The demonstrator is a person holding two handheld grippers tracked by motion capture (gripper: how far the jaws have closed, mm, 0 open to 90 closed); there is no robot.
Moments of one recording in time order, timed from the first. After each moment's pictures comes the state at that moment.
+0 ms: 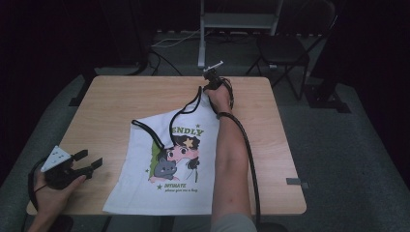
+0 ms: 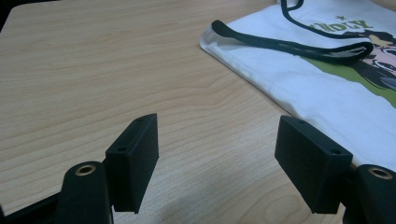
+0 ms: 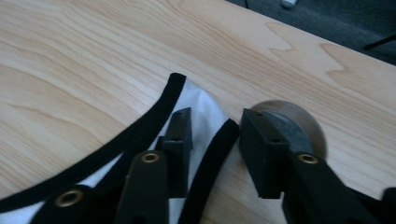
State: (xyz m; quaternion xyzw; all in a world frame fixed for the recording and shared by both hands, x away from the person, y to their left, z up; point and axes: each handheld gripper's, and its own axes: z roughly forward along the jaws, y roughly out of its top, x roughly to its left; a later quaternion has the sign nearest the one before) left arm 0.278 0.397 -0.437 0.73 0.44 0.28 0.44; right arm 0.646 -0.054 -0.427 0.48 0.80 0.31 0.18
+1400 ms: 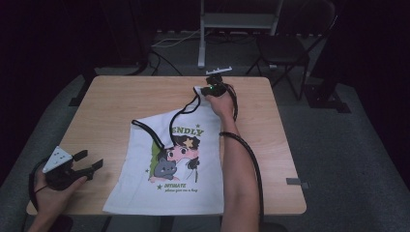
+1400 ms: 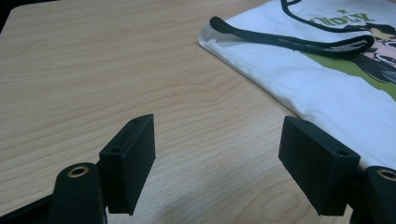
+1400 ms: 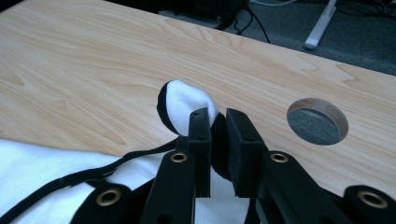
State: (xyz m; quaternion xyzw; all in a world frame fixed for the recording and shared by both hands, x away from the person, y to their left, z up) left arm 0.276 0.395 -0.437 0.73 0.44 0.28 0.43; right arm 0.562 -0.061 -0.388 0.45 0.76 0.43 0.18
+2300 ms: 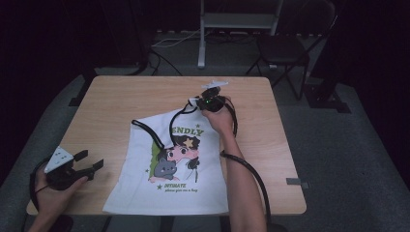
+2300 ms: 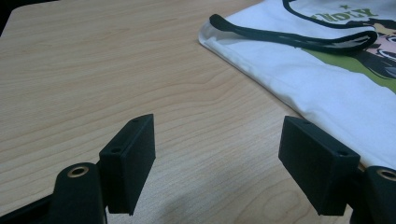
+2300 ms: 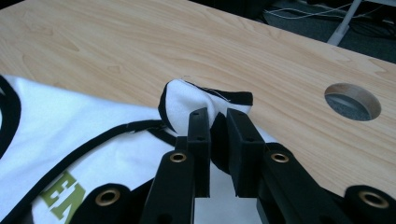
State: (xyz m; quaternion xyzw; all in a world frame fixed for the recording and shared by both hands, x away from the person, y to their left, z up) left arm 0.277 0.393 -0.437 0.74 0.44 0.29 0.42; right arm 0.503 -0.048 -0.393 0.41 0.79 0.43 0.19
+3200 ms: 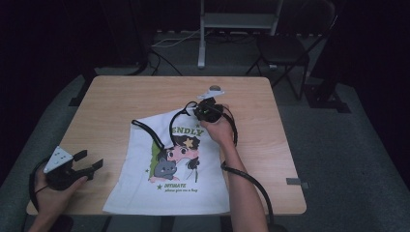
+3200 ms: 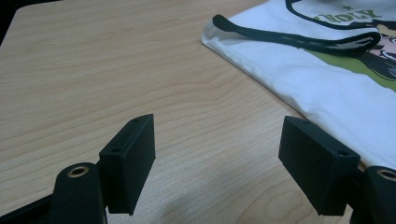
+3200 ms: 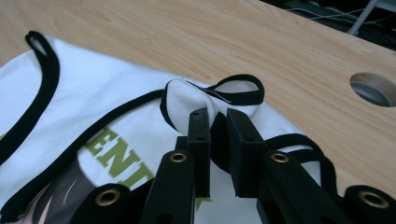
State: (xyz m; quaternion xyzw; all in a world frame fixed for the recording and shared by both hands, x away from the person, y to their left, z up) left arm 0.276 0.394 -0.437 0.74 0.44 0.29 0.42; right arm 0.467 -0.042 -0.396 0.37 0.81 0.41 0.20
